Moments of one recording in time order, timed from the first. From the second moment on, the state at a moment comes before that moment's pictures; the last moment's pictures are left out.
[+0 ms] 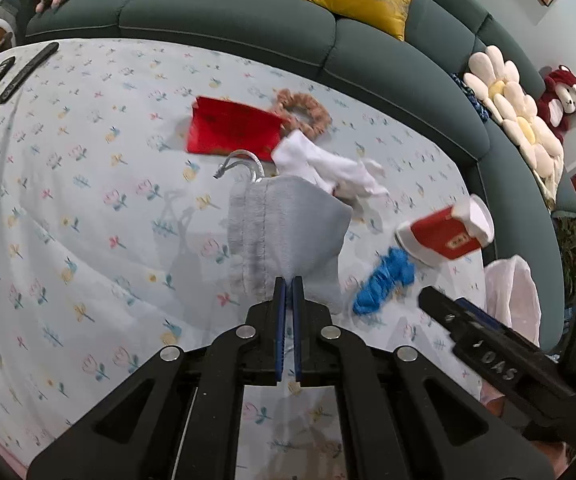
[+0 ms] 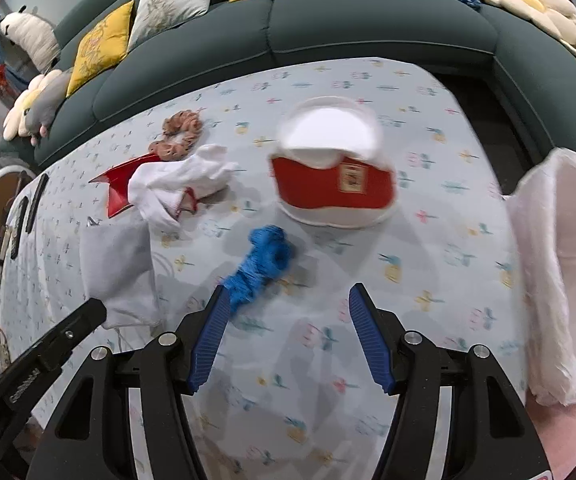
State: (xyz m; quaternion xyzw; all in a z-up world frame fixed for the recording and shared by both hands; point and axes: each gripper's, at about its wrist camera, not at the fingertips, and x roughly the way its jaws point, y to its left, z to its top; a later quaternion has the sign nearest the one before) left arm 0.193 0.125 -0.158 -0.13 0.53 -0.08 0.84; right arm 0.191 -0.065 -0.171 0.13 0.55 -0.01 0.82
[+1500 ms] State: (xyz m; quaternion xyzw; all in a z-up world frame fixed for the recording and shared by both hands) left arm 0.134 -0.025 -0.102 -0.04 0.49 -0.19 0.85; right arm 0.112 -0.174 -0.118 0.20 0.48 -0.05 0.85
